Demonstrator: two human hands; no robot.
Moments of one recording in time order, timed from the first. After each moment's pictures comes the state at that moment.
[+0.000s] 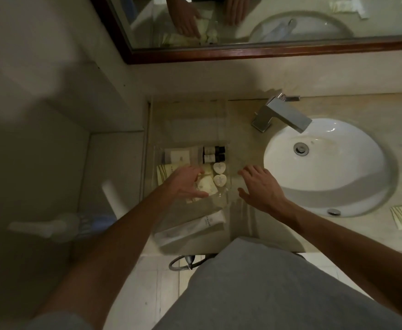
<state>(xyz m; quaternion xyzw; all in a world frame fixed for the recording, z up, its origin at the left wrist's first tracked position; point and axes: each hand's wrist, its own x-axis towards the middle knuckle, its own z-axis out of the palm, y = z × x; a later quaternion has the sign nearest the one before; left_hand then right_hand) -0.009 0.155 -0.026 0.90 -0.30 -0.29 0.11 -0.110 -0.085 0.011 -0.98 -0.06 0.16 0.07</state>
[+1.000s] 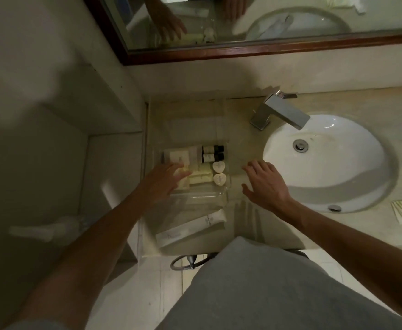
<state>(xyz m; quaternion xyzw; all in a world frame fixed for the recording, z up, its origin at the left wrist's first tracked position) 0.003 0.224 -0.026 0.88 -0.45 -0.16 -0.06 -0.115 -0.095 0.008 -0.99 -0.04 0.13 0.03</state>
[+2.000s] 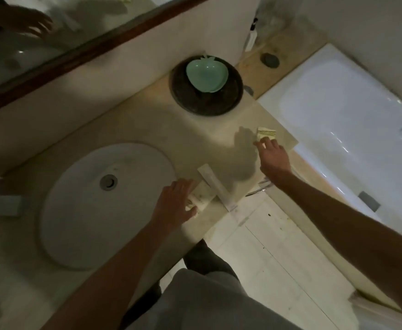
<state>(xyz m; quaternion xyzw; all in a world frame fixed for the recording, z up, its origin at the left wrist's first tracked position) -0.211 -0.406 -0.043 0.78 -0.59 -0.19 0.09 -0.403 -0.681 -0.014 -0.91 0.40 0.11 0.01</state>
